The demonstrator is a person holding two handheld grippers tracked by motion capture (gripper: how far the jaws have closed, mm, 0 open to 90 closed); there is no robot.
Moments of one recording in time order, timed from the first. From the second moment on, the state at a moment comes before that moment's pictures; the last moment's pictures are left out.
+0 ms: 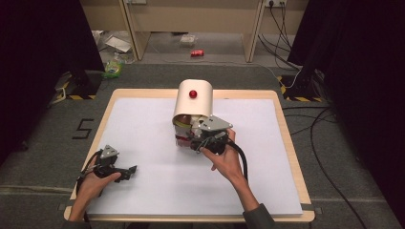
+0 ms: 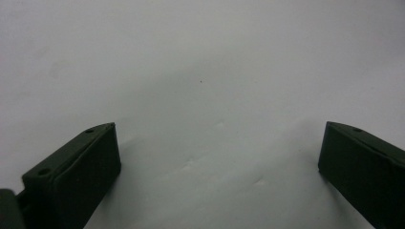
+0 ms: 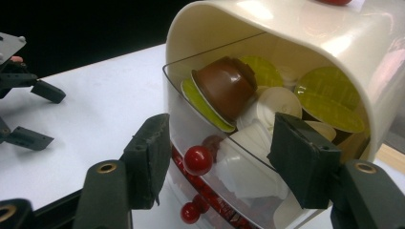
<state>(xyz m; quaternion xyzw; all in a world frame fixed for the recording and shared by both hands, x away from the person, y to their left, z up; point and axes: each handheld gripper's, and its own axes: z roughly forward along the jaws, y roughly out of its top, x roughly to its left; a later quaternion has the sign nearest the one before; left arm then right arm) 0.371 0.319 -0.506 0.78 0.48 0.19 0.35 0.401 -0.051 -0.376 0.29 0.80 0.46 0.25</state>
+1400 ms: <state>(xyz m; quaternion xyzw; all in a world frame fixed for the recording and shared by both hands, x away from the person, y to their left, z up) 0.371 0.320 -0.506 0.78 0.48 0.19 0.35 0.362 -0.051 -0.375 0.27 0.83 0.44 0.22</state>
